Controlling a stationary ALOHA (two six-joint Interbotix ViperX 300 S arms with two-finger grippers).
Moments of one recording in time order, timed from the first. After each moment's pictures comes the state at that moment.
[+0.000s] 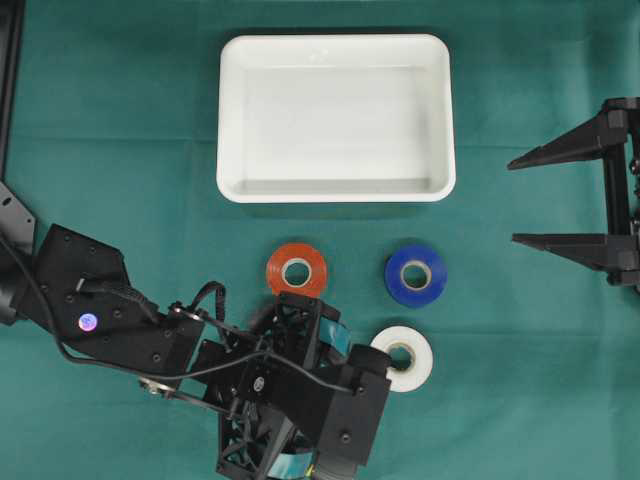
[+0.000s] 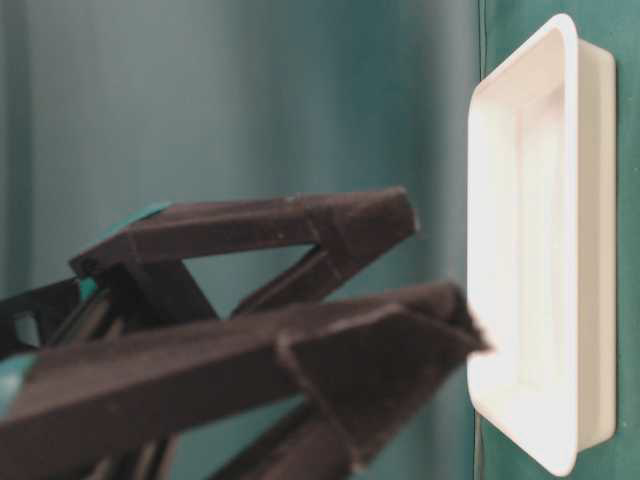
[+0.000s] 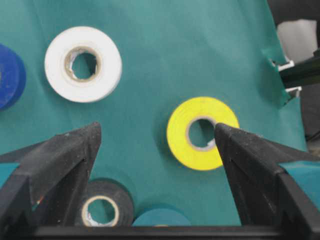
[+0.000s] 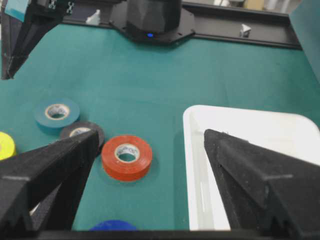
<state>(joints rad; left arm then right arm) -0.35 0.08 0.10 0.00 0.75 -0.03 0.00 -0.88 1.08 -0.01 -0.05 0.06</state>
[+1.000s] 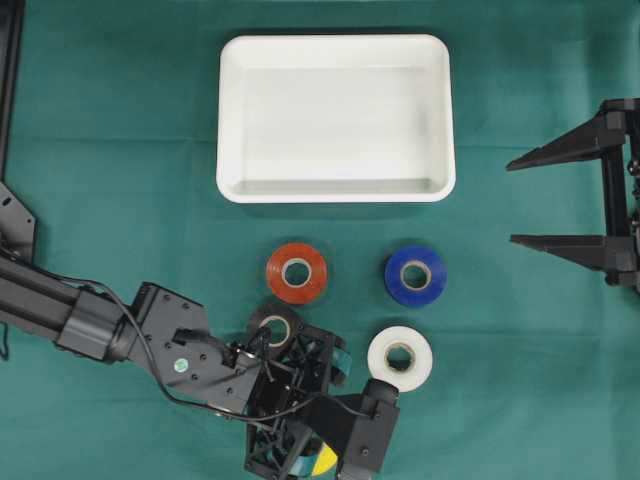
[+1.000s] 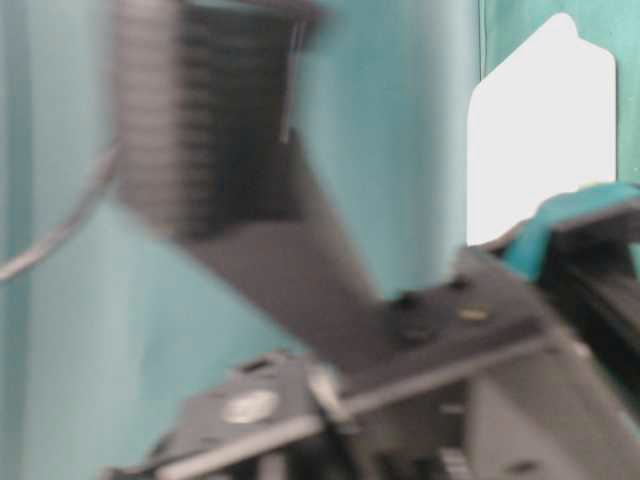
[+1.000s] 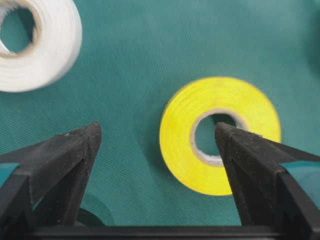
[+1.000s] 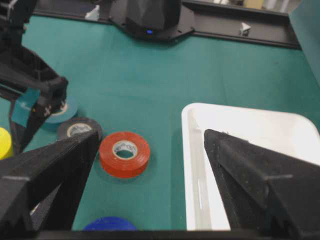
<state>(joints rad) -0.37 0.31 0.19 0.00 0.56 -0.02 0.00 -0.88 1.08 -0.03 -0.05 0.06</state>
